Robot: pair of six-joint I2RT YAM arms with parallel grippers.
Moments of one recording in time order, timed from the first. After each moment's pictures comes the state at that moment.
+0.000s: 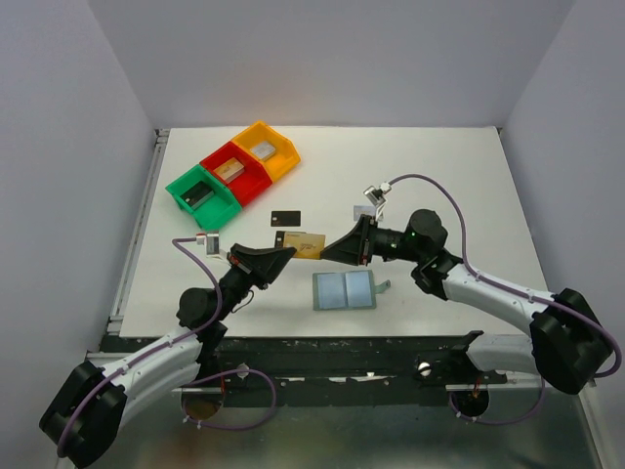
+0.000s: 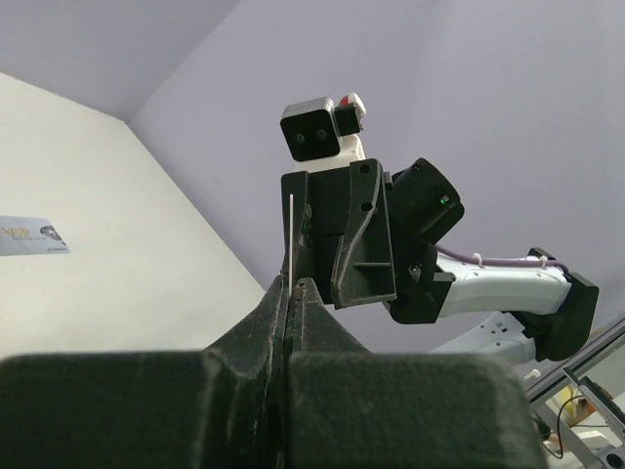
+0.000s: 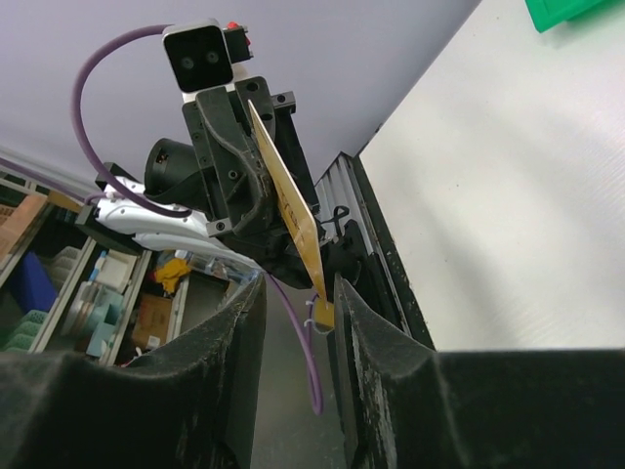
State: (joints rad) left arm -0.63 0.76 0.04 1.17 0.15 -1.00; right arm 0.67 1.24 0.60 0.66 -0.72 0.94
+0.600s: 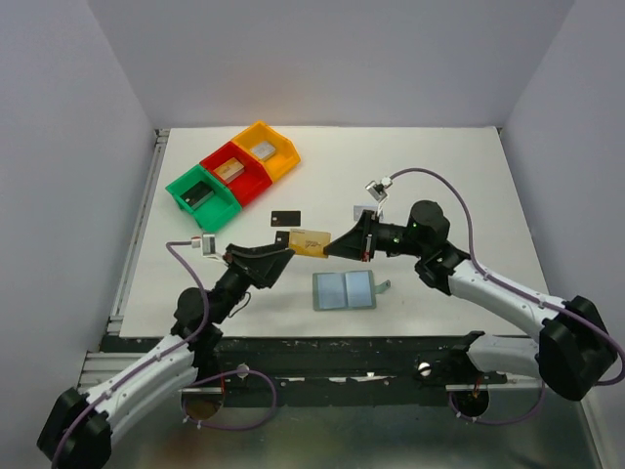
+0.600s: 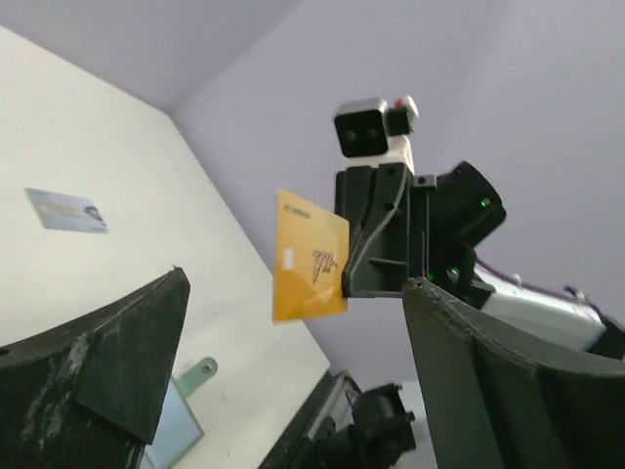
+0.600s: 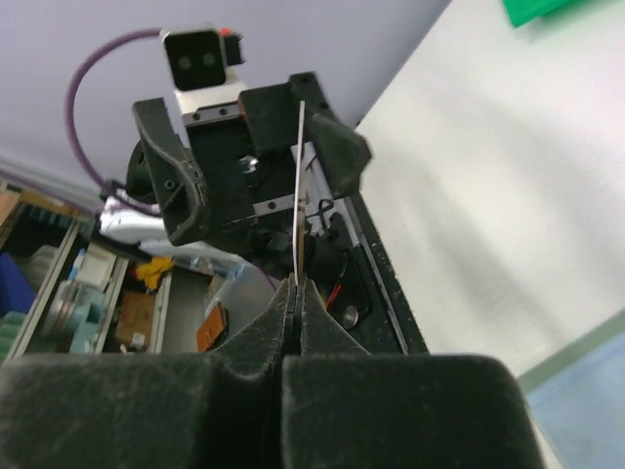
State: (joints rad) left arm -0.64 0.64 0.05 0.94 0.08 -1.03; right arm 0.65 1.22 0.66 0.53 -0.73 0.89
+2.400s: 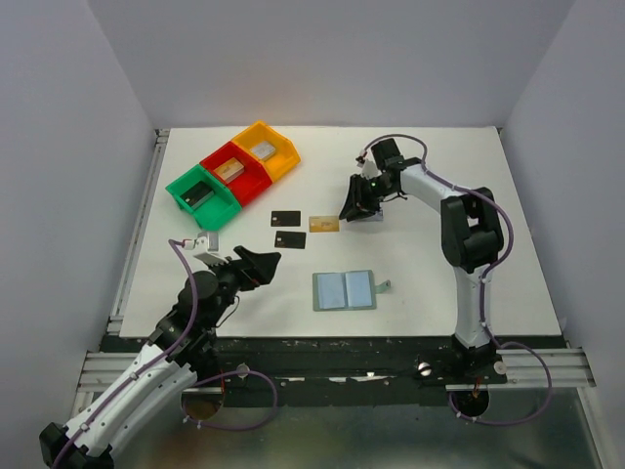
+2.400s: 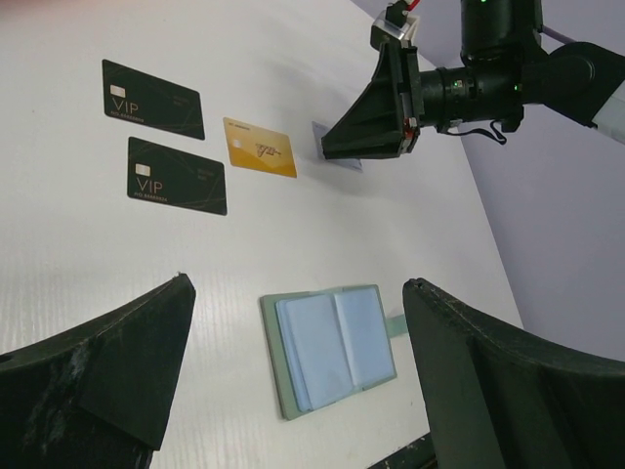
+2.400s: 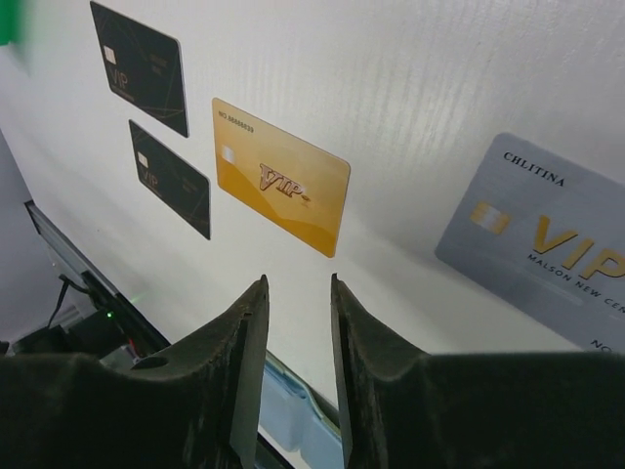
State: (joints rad) left arm -0.64 0.34 0.27 -0.08 -0.21 -0.80; right arm 0.35 2.17 1.65 -0.60 -0.61 0.37
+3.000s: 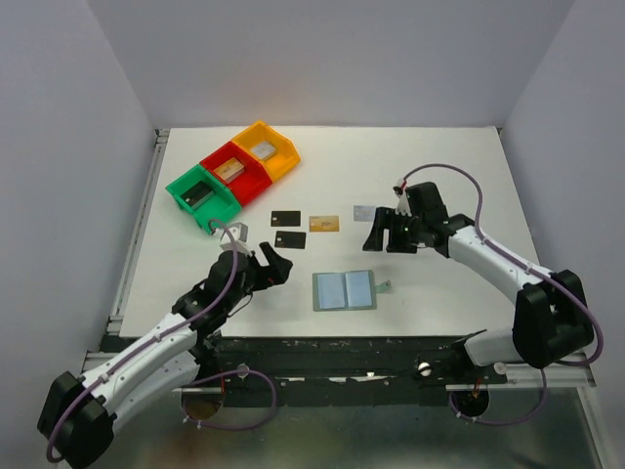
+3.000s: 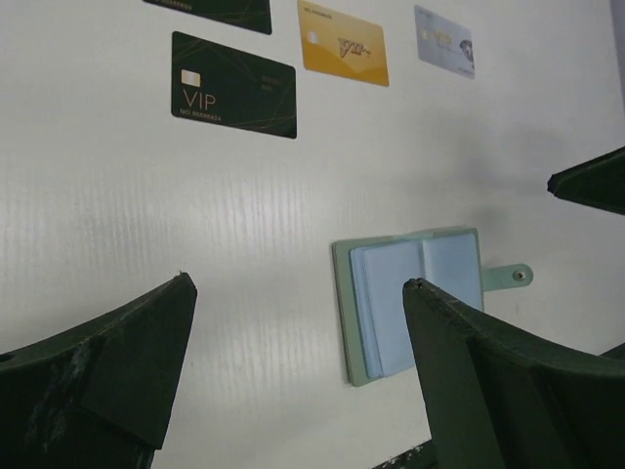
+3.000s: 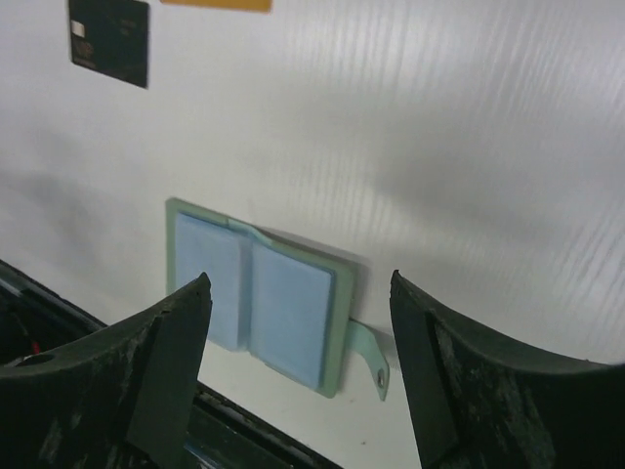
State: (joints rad) left arm -0.64 0.67 0.32 -0.07 -0.17 -0.77; right arm 0.38 1.43 0.95 -0.41 -0.31 0.42
